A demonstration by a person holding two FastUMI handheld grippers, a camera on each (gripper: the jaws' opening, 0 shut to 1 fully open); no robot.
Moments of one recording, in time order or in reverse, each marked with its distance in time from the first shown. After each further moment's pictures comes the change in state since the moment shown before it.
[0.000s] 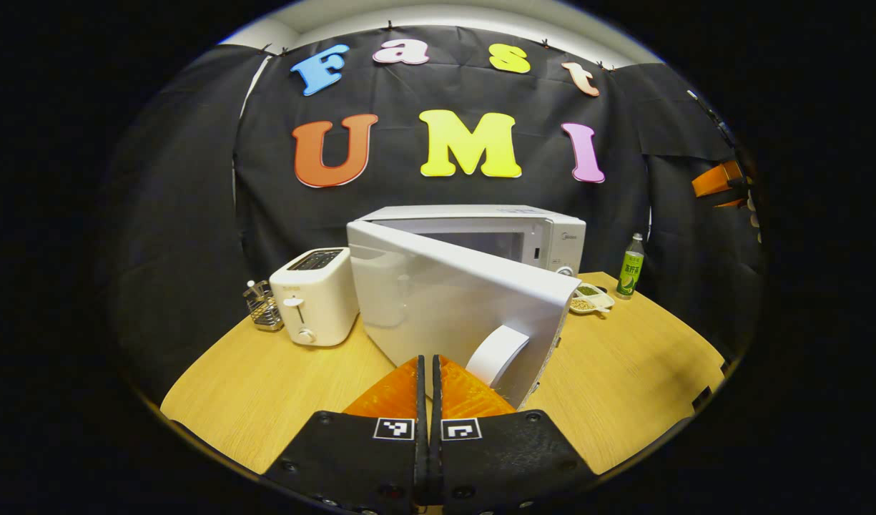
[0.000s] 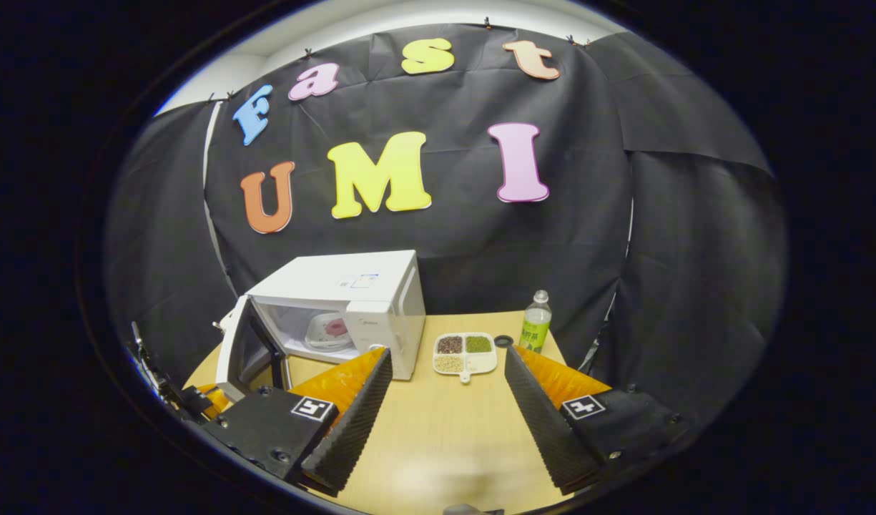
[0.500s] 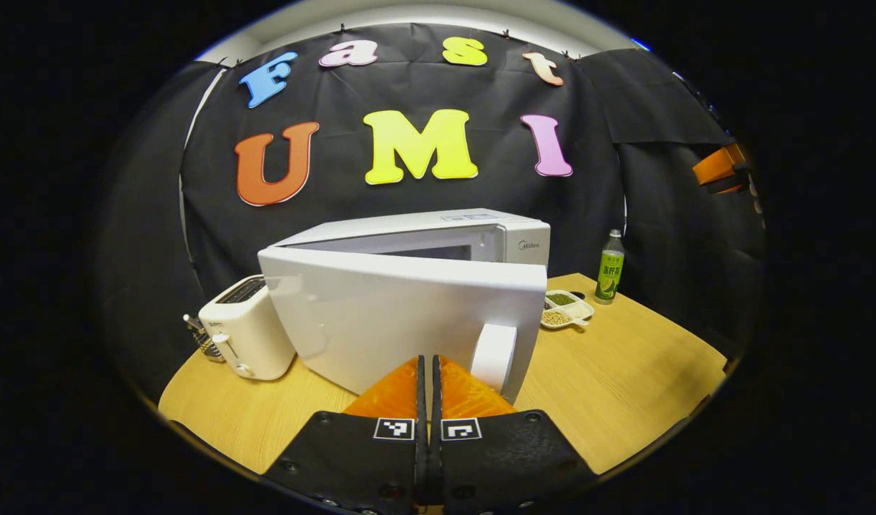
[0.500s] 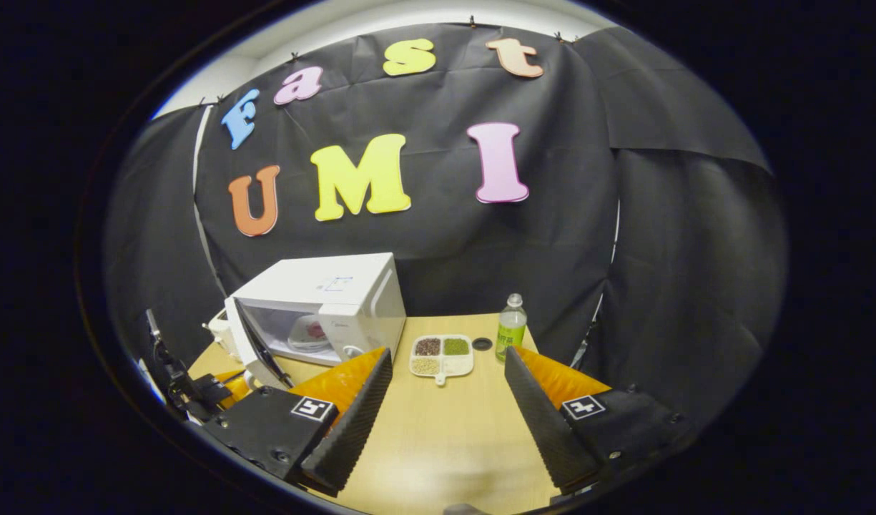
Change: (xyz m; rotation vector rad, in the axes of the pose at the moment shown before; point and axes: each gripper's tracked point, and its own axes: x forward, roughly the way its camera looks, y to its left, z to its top) left arm 0.071 -0.068 0.030 0.065 -0.028 -0.103; right arm 0.000 -0.048 0.007 0.016 0.007 -0.028
